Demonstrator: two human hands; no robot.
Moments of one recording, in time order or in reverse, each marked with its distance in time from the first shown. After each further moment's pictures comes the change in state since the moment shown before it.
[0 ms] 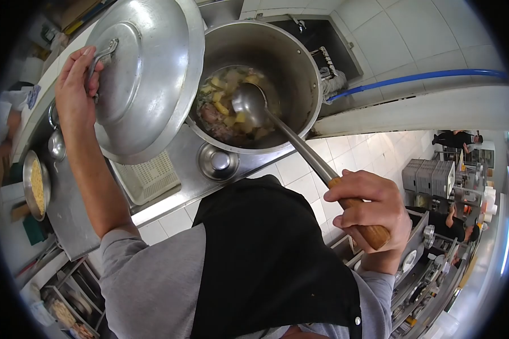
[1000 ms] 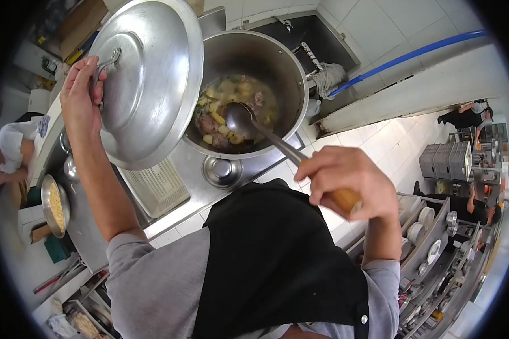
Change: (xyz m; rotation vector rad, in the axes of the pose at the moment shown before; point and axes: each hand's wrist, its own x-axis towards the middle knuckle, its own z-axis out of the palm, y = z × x) left_hand -0.004 0.027 0.053 0.042 -0.078 0.070; right_hand -0.001 0.058 -0.005 0.107 -0.201 -0.159
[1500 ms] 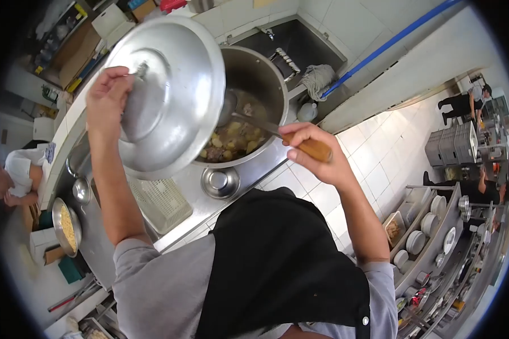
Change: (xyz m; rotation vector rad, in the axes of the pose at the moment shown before) left_hand -0.017 -0.005 0.065 0.188 -0.274 0.038; right_hand -0.028 0.083 0.054 0.342 0.498 0.166
